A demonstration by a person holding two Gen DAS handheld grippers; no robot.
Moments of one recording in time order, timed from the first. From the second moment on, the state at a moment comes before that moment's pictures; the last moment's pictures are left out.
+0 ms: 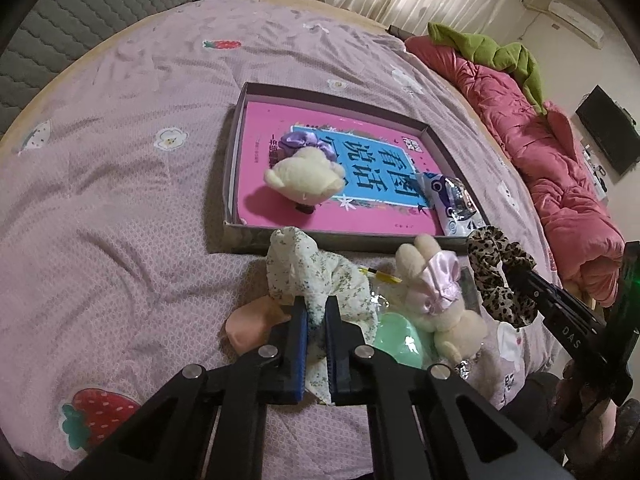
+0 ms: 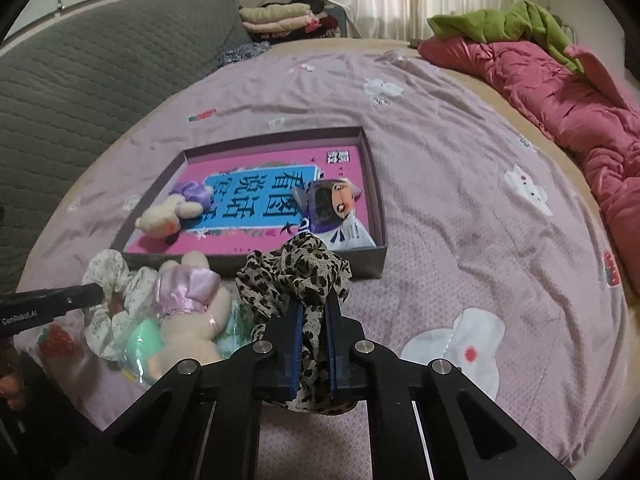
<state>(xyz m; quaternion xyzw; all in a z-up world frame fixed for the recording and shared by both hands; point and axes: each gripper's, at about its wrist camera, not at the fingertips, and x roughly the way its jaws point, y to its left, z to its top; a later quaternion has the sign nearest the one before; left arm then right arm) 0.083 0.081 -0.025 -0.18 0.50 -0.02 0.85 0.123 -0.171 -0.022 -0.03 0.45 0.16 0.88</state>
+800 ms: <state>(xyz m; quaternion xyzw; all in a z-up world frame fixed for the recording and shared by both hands) 0.075 0.078 0.038 -0.17 0.43 -0.02 0.89 0.113 -0.163 0.020 -0.03 0.40 0.18 0.90</state>
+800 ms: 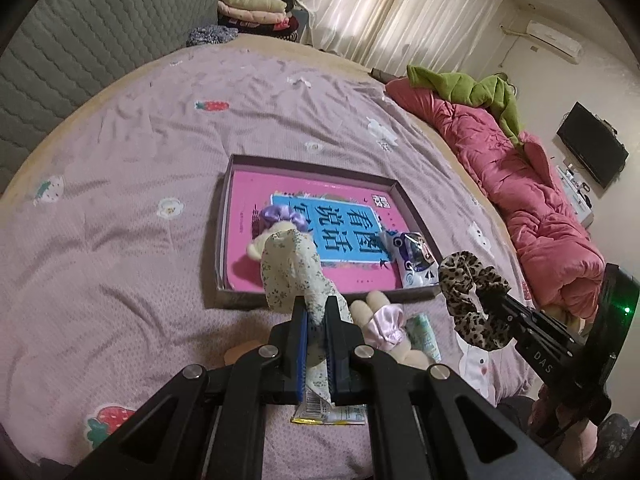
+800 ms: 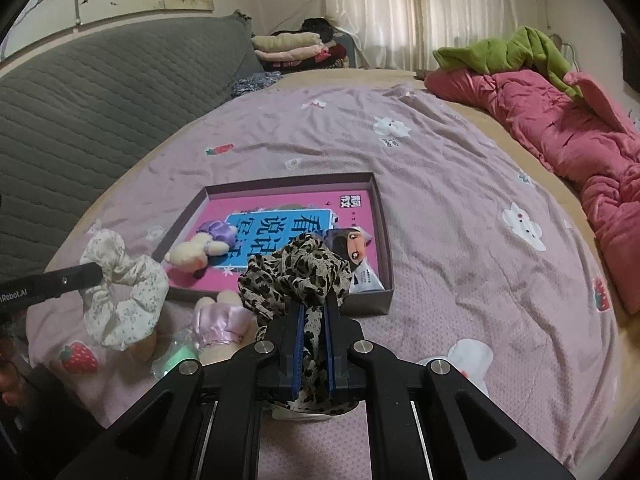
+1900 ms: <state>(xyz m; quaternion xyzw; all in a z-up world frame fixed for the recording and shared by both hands) 0.105 0.055 0.087 -0.14 0.39 -0.03 0.91 0.128 -0.141 0.054 -0.03 0.36 0.20 0.91</state>
